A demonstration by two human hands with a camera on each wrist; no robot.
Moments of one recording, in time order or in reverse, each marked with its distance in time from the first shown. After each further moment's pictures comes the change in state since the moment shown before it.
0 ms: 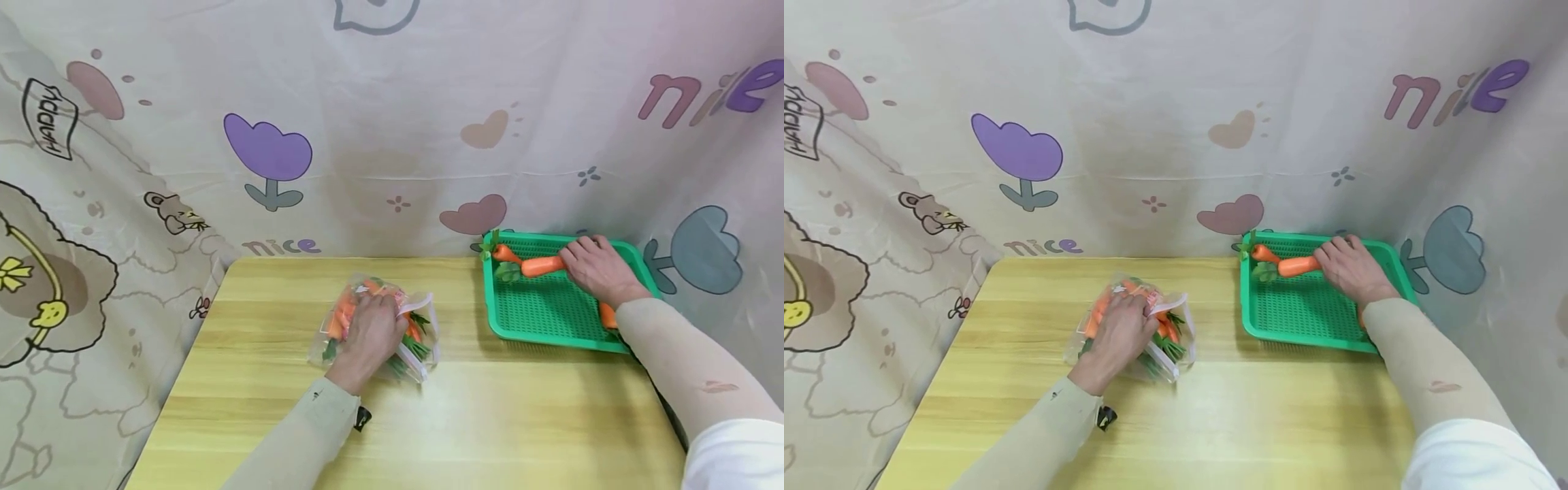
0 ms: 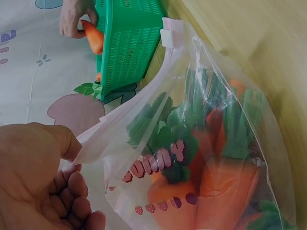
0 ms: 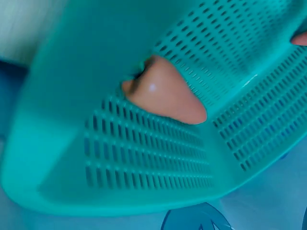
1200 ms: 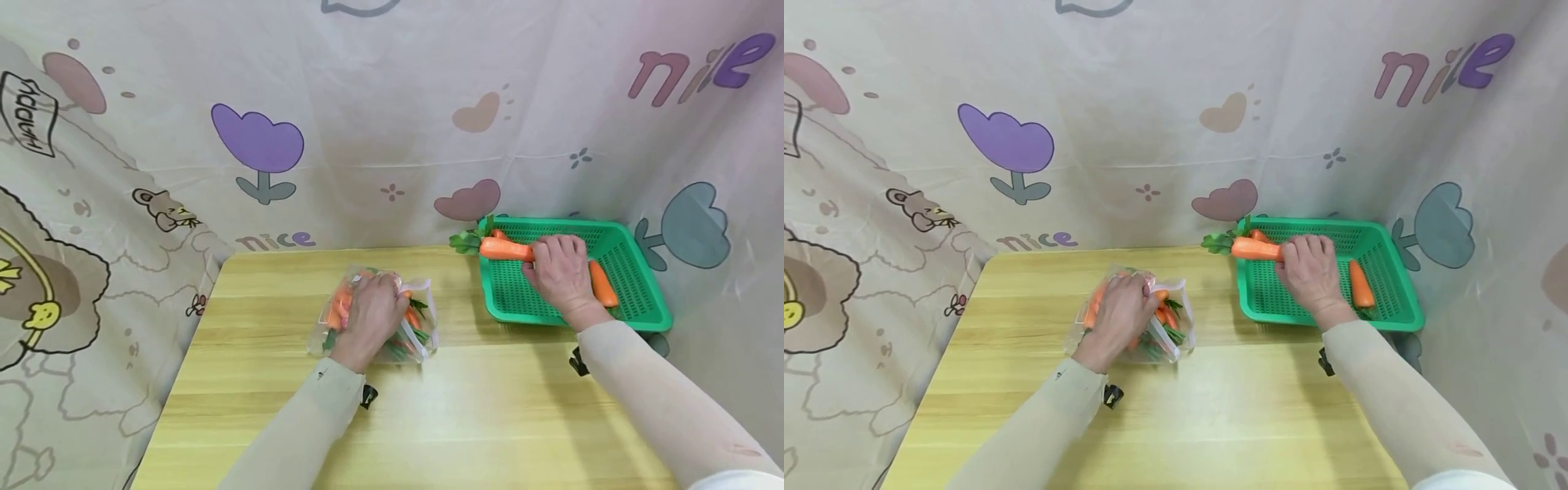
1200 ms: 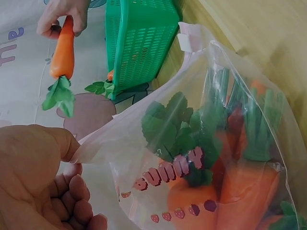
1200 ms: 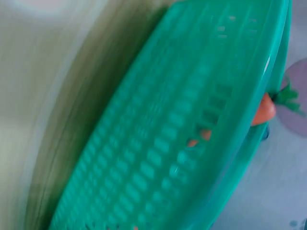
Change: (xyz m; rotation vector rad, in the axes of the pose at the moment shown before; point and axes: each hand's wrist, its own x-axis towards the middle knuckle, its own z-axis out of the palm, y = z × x) left_hand 0.015 0.006 -0.009 -0.064 -0.009 -0.063; right_hand 0.023 -0.105 -0.042 0.164 0.665 0.256
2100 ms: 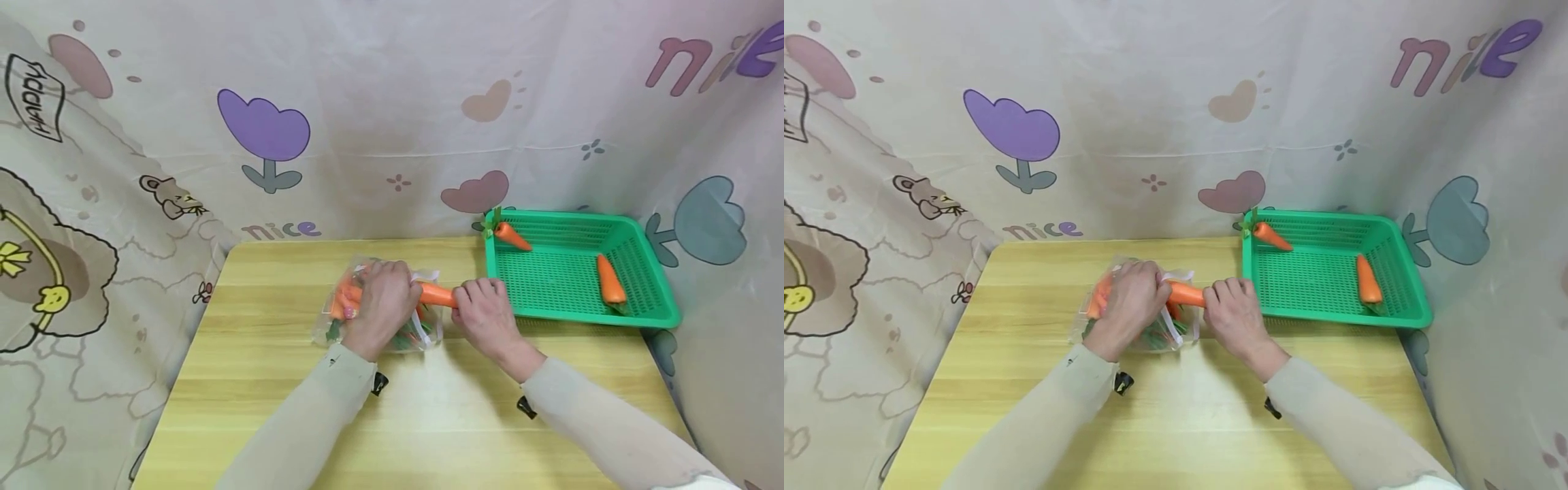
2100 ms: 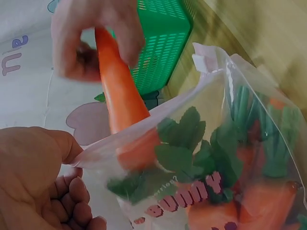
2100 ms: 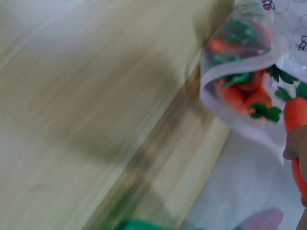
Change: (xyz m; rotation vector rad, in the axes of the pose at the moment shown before) left_hand 0.006 0.014 -0.006 0.038 0.011 0.033; right_hand -0.007 -0.153 0.002 0.131 -0.185 -0.065
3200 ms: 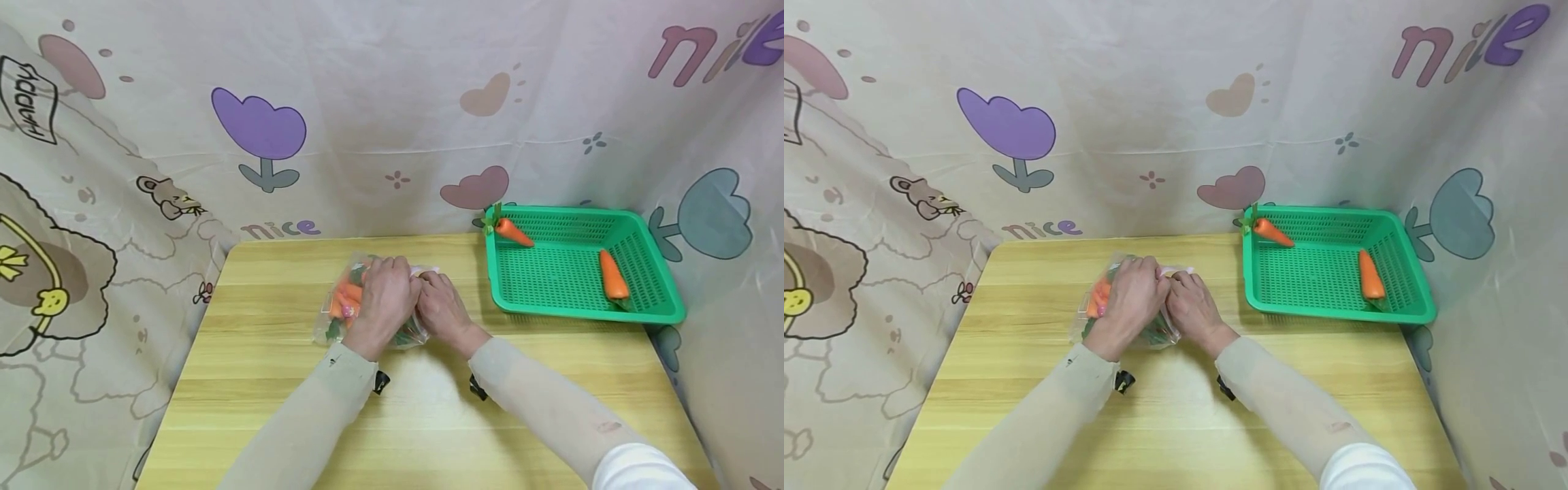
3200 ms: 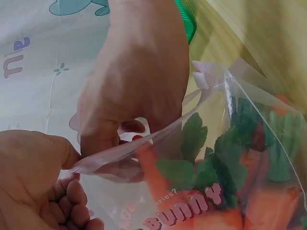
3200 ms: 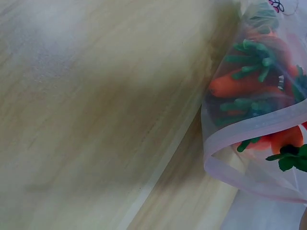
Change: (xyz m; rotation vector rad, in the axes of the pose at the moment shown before) left_hand 0.001 0.005 0.002 0.101 0.144 0.045; right_hand 0.035 -0.040 0.068 0.233 0.085 -0.067
